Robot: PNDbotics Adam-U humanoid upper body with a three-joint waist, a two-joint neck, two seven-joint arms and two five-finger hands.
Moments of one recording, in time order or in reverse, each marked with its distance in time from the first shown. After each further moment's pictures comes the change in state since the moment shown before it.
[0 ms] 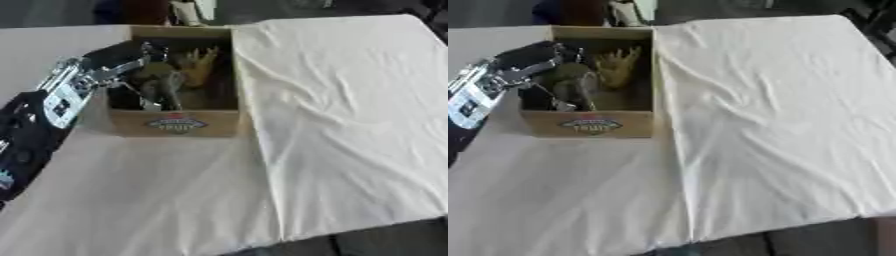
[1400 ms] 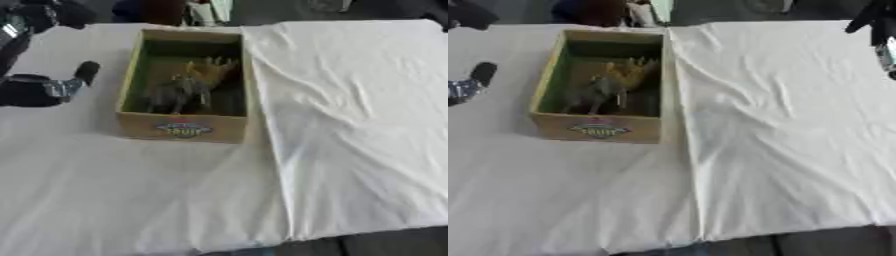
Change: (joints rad) left arm 0.476 0.131 0.297 -0.669 0.583 0.257 0.190; right arm 0.053 -0.010 -0.077 0.012 0.005 0.021 0.021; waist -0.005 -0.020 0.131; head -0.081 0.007
